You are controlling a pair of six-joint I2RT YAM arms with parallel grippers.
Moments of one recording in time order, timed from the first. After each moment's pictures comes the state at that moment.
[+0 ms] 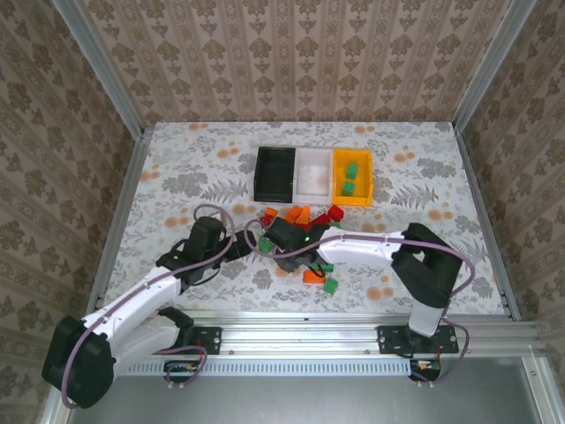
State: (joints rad) left arm -0.57 0.95 0.45 -0.28 0.06 -0.77; right arm 0.99 1.75 1.13 -0.50 0.18 0.23
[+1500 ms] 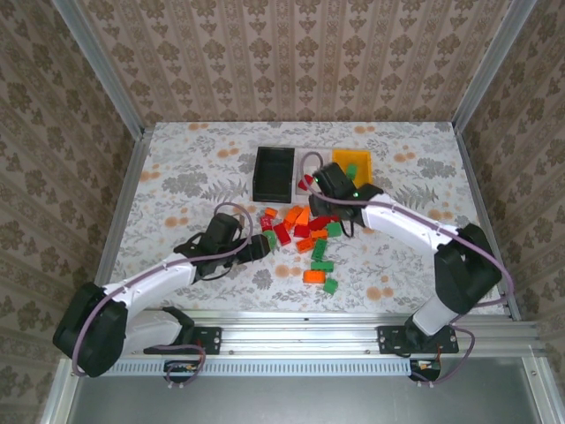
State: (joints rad) left arm -0.65 1.15 0.50 -0.22 0.15 -0.75; right arm 0.60 1.57 1.12 -0.53 0.25 0.35
